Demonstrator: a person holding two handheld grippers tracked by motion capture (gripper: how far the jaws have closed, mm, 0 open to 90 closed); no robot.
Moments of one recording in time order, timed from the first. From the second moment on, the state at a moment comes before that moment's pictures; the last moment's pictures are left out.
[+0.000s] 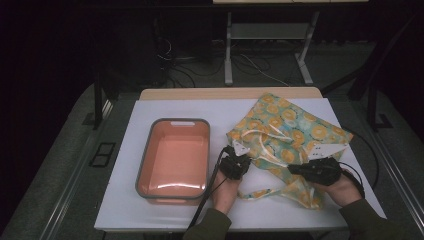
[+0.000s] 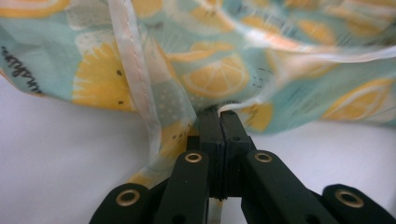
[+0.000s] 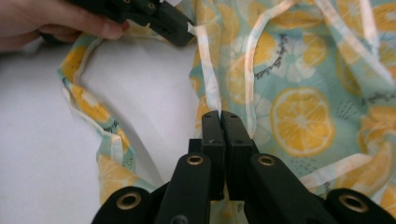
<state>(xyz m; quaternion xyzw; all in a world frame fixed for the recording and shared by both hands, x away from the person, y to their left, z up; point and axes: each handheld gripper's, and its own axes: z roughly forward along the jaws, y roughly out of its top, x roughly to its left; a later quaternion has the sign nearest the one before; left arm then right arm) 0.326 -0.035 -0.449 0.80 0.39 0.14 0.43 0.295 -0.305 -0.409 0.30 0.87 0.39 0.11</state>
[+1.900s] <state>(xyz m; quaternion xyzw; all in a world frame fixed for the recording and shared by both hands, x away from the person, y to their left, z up) 0.403 -0.001 -0.358 0.76 0.44 0.14 0.45 0.391 -0.284 -0.390 0.37 0.80 0.44 0.16</state>
